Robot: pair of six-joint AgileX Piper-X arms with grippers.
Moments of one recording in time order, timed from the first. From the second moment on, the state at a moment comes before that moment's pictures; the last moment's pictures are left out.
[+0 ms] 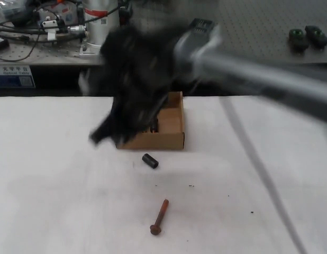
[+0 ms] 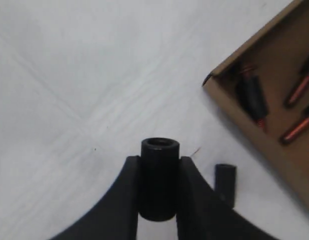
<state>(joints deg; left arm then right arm) 2.5 32.8 -32.2 7.2 26.5 -38.5 47.3 118.0 -107.2 52.7 -5.3 -1.4</state>
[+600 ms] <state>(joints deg) -27.9 72.7 -39.9 -21.3 23.3 -41.4 42.6 71.4 -32.3 0.9 -20.1 12.2</state>
